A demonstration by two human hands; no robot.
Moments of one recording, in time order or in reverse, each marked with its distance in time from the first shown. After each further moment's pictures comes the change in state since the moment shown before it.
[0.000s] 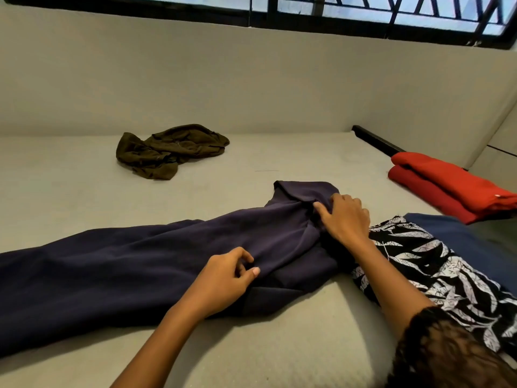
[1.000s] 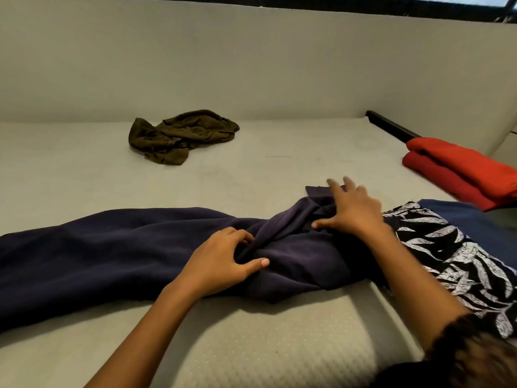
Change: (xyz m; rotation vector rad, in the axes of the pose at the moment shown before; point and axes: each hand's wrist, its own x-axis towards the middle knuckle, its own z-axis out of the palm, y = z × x) left_hand -0.010 -0.009 -0.018 0.280 -0.015 0.088; right_hand -0.034 -0.019 -0.044 -0.163 -0.291 -0.123
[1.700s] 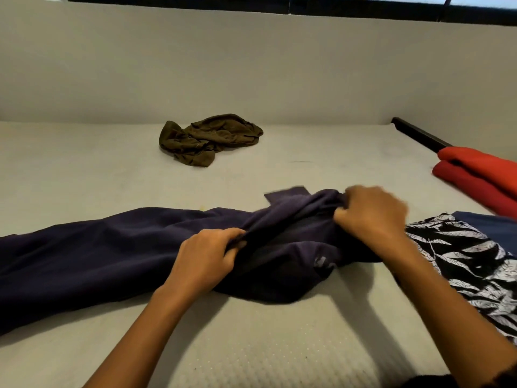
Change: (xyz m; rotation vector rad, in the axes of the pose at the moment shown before) left_hand -0.026 -0.028 -0.031 0.147 0.292 -0.028; right_hand -0.037 -0.055 -0.032 0.055 0.236 0.013
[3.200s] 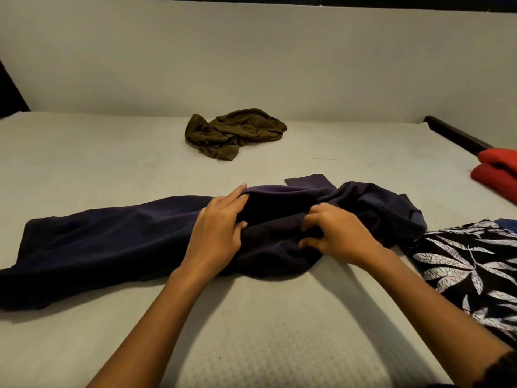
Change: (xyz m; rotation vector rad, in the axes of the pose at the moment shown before) left_hand 0.006 -0.014 -0.014 -0.009 0.089 -0.079; right_hand 0.001 -0.033 0.062 0.134 -0.098 -0.718
